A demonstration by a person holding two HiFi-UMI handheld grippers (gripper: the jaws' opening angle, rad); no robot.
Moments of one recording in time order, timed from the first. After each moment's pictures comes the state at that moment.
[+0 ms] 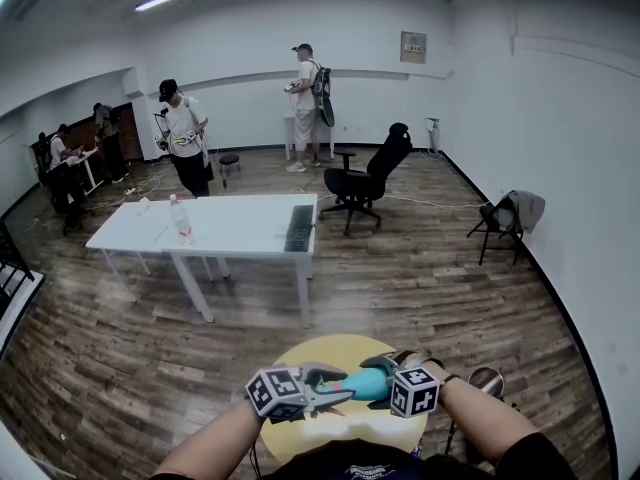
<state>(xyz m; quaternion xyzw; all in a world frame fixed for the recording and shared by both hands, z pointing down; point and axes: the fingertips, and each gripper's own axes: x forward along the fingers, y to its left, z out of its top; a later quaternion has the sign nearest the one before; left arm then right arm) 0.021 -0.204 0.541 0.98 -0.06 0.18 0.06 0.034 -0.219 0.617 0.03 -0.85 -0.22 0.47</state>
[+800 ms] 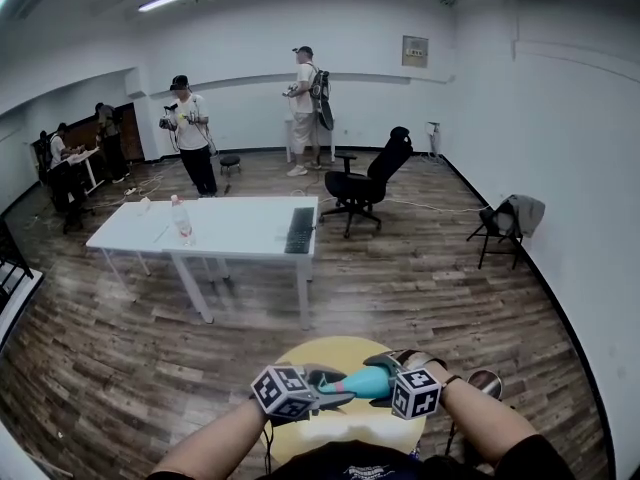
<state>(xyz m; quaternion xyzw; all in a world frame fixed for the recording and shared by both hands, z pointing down) 0.022 -0.205 0.553 0.97 -0.07 0.21 0.11 0.040 -0.223 0.611 0.05 -0.84 -0.25 0.48</state>
